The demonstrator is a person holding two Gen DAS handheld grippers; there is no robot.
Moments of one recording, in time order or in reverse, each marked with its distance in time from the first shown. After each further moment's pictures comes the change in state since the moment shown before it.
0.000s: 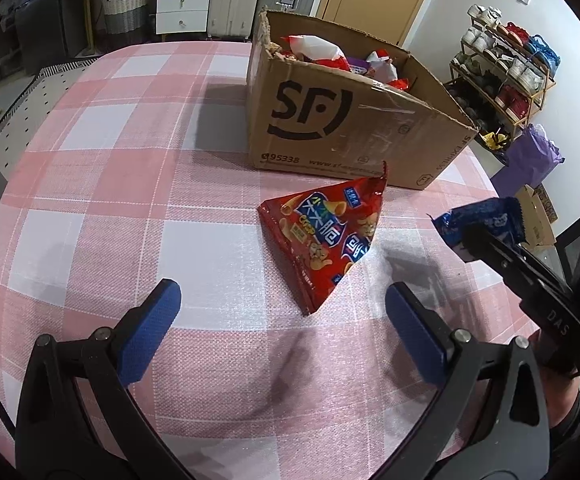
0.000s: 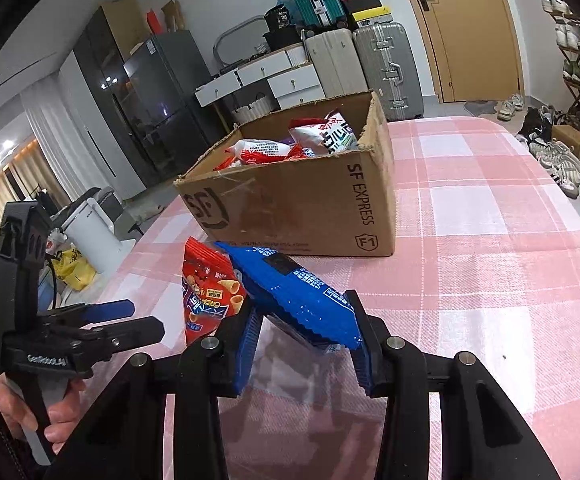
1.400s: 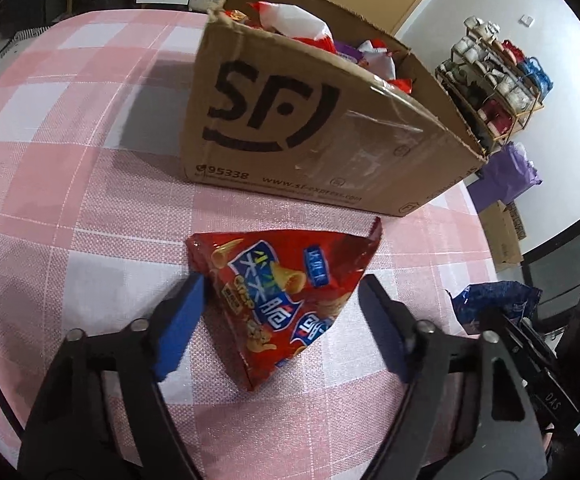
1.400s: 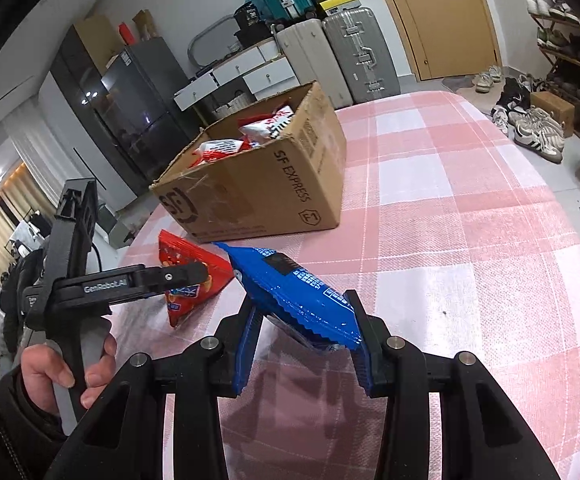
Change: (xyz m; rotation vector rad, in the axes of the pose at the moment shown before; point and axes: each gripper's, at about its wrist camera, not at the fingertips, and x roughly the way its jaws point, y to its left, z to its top) left arm 0.062 -0.014 0.038 -0.088 0.055 -0.162; right arm -0.034 -0.031 -0.013 0.095 0.040 -0.022
